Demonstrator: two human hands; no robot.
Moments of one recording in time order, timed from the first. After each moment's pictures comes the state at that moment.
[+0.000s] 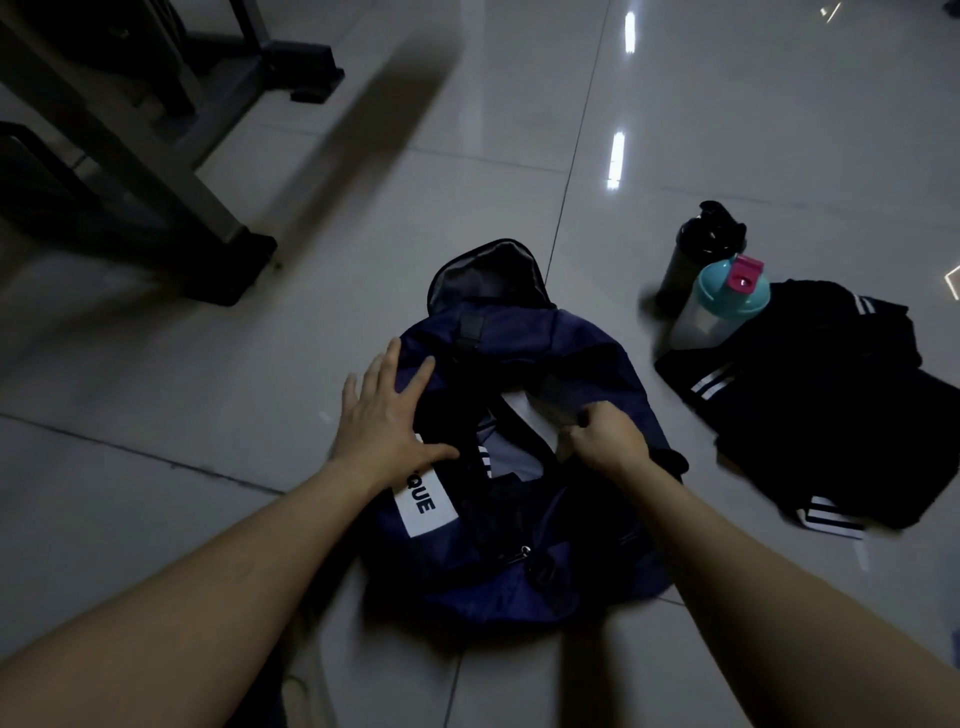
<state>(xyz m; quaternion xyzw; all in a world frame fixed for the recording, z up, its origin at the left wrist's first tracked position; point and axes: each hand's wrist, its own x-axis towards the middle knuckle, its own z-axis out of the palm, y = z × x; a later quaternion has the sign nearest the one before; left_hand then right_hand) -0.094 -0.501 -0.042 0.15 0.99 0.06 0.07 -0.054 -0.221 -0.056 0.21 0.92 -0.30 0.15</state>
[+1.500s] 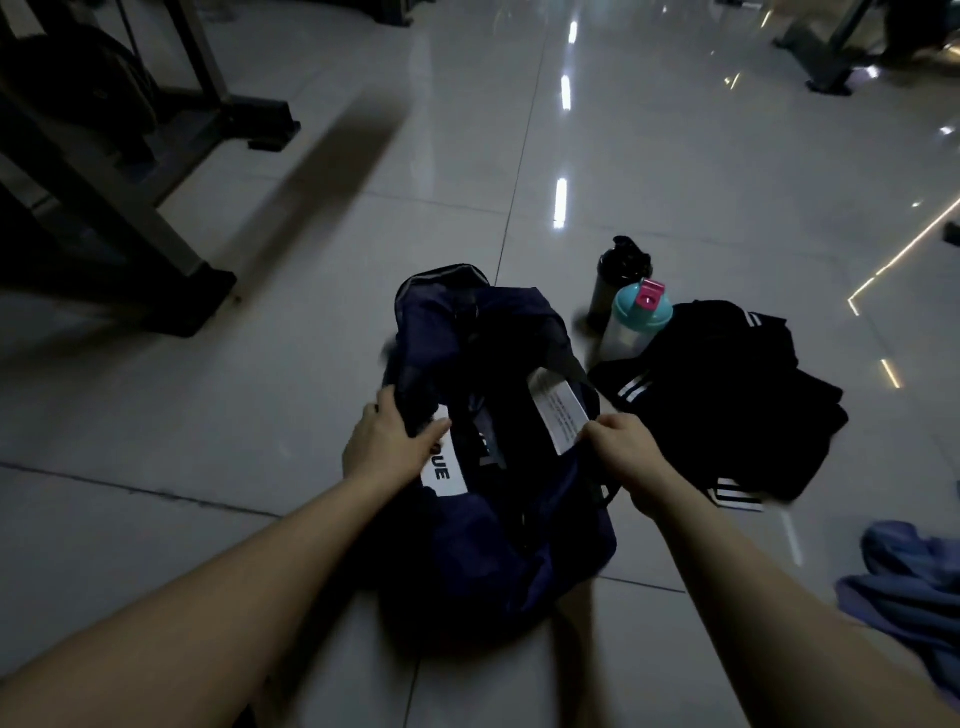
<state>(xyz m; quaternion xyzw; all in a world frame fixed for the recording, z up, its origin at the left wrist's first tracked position) -0.060 -0.447 -0.023 -0.01 0.95 0.30 0.12 0.019 -0.174 0.017 0.30 0.82 -0.48 0.09</state>
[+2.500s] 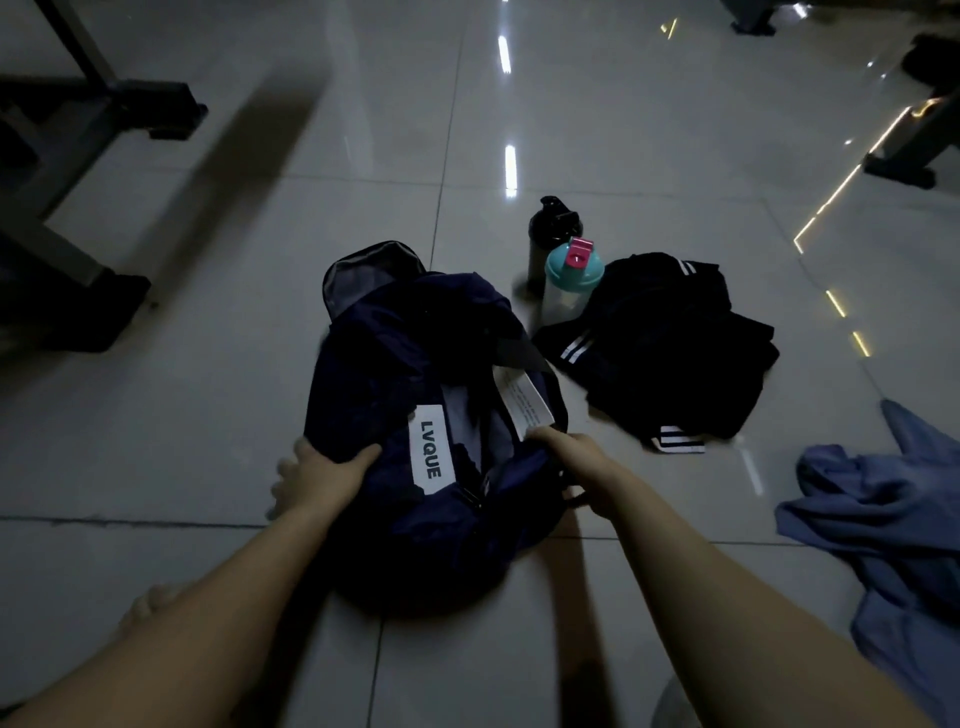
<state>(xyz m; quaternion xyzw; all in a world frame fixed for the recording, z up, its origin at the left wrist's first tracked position) -0.034 -0.451 -0.066 -0.19 0.92 0.30 0.18 0.066 -0.156 -0.020 0.38 0.67 -0.60 0.19</state>
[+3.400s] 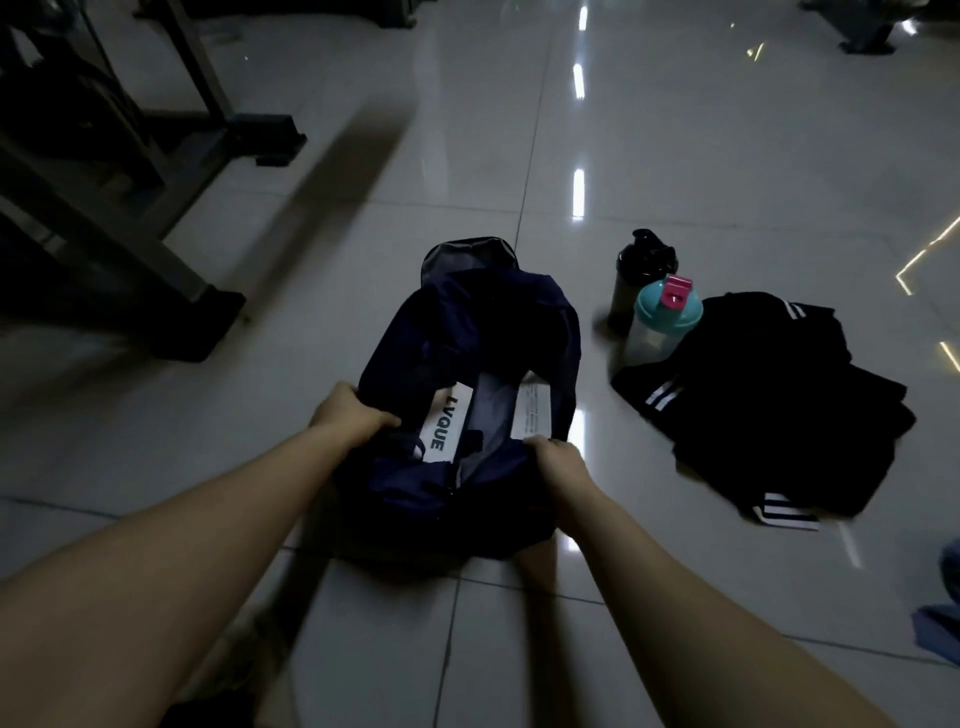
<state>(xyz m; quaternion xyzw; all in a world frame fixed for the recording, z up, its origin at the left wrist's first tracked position) -0.150 -0.482 -0.012 -0.17 0.91 0.33 0.18 -0.028 -0.245 -0.038 0.38 0.62 -0.68 0.12</state>
